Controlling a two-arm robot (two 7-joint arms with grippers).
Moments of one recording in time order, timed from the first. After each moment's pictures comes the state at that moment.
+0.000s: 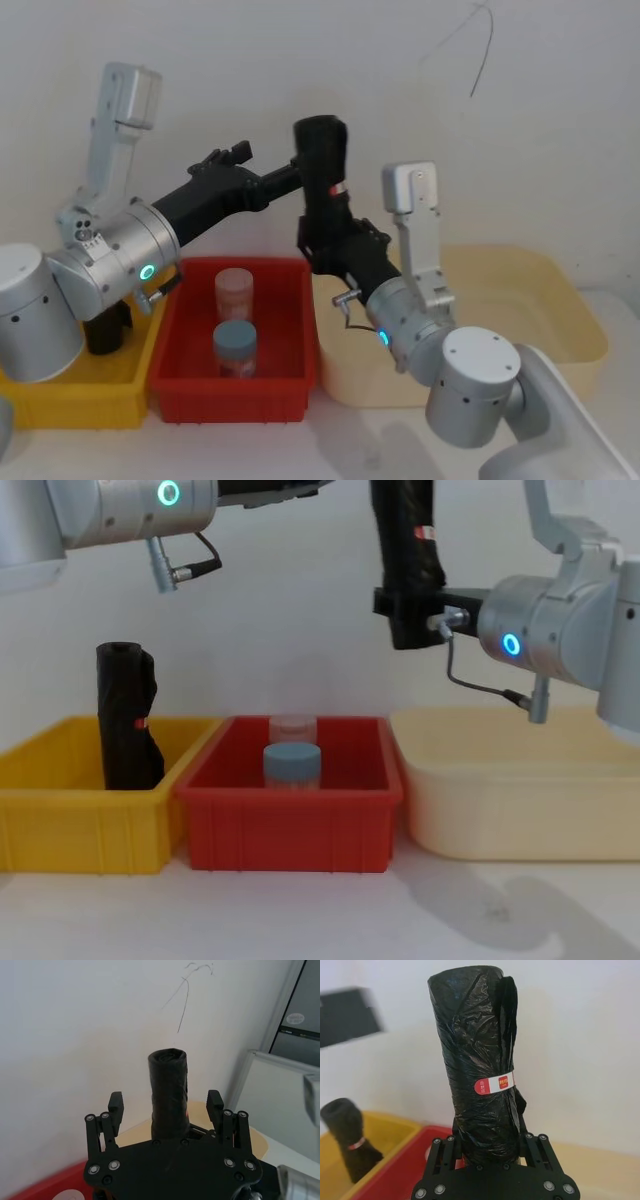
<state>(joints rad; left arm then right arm) -0.67 0.19 0.38 -1.43 -0.59 0.29 -0.38 0.53 0.01 -0.33 -1.31 0.17 0.16 0.07</state>
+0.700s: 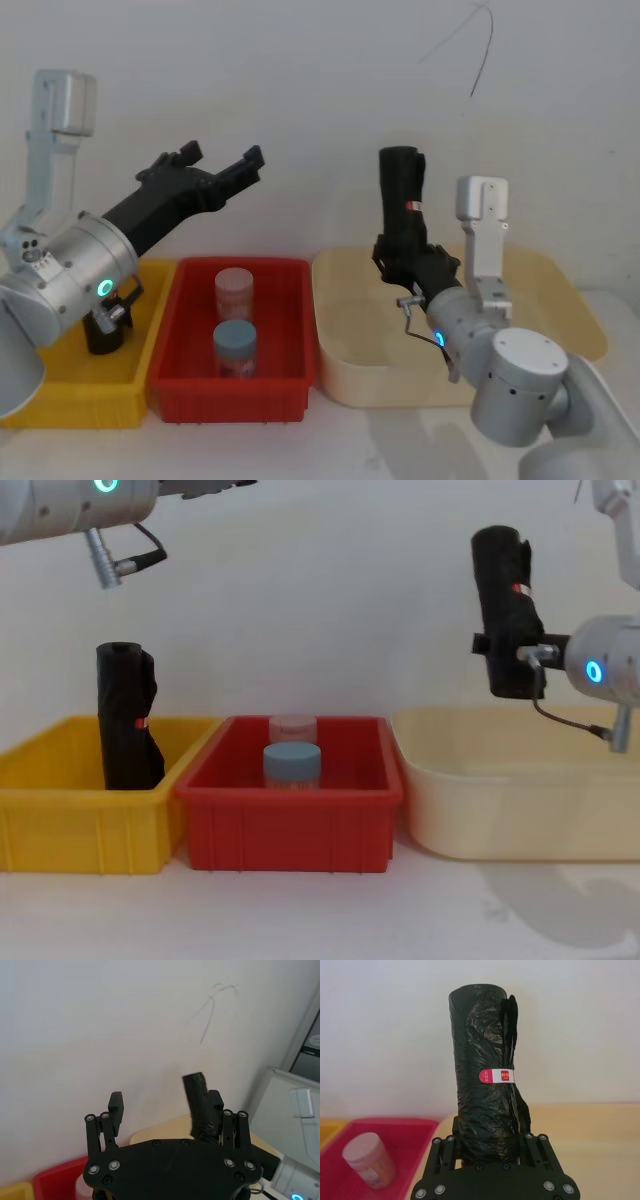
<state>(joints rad) -0.55 0.22 0.31 -1.59 -0.63 0.31 -0.26 0.53 0.01 -0.19 -1.25 0.21 0.24 -0.02</state>
